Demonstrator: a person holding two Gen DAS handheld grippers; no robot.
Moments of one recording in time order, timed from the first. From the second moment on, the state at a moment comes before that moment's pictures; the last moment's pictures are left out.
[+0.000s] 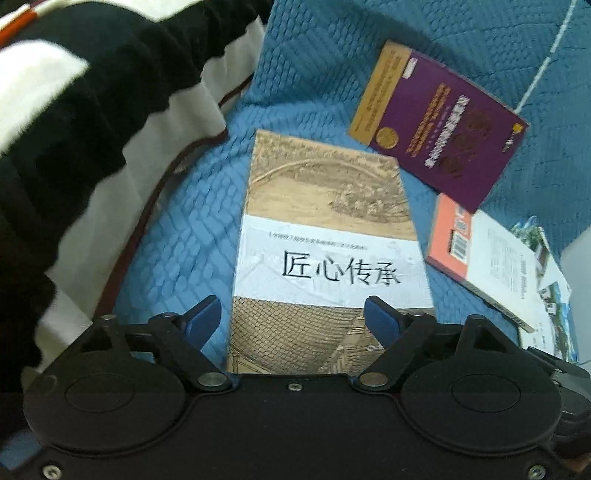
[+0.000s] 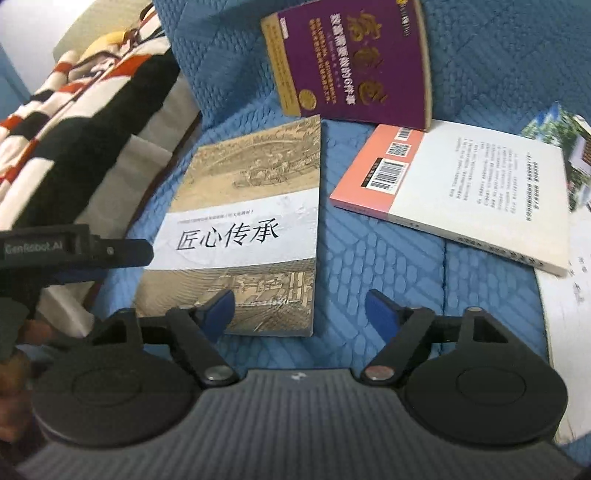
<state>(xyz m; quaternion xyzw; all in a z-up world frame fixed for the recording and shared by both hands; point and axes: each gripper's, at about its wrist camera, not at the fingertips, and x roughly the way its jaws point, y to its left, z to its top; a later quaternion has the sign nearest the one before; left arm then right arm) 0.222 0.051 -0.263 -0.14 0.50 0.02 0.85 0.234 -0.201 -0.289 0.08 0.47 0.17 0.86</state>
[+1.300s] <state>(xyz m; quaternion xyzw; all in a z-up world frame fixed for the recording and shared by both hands) 0.221 0.064 -0.295 -0.19 0.54 0.01 0.82 0.260 -0.196 -0.295 0.14 0.47 0.23 0.84</state>
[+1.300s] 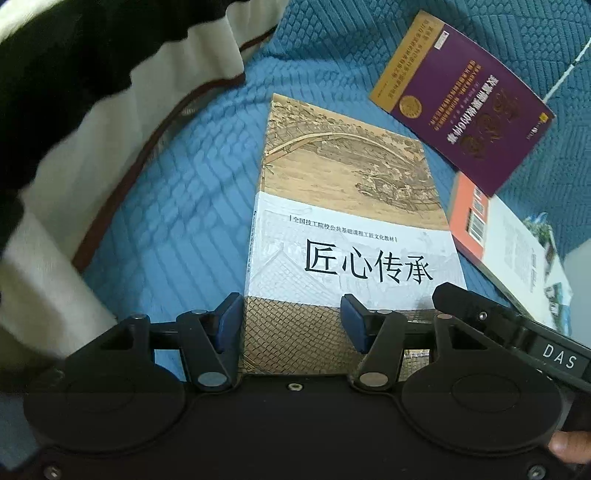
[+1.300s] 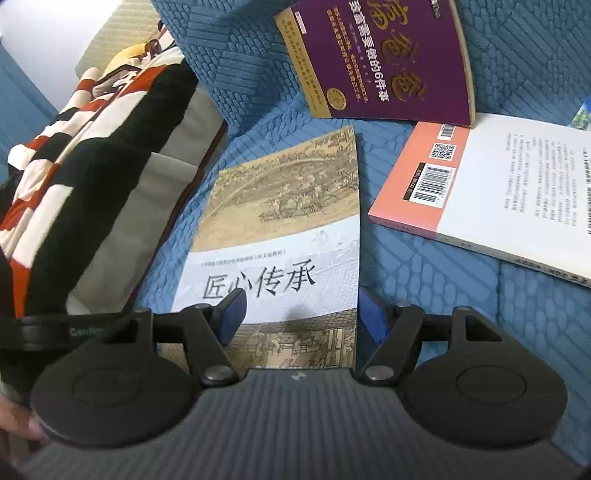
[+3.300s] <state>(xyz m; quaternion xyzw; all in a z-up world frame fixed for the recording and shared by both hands) 0.192 0.034 -0.289 -0.17 0.52 -0.05 0.83 0.215 -0.229 -0.284 0.10 0.45 0.16 0.87</state>
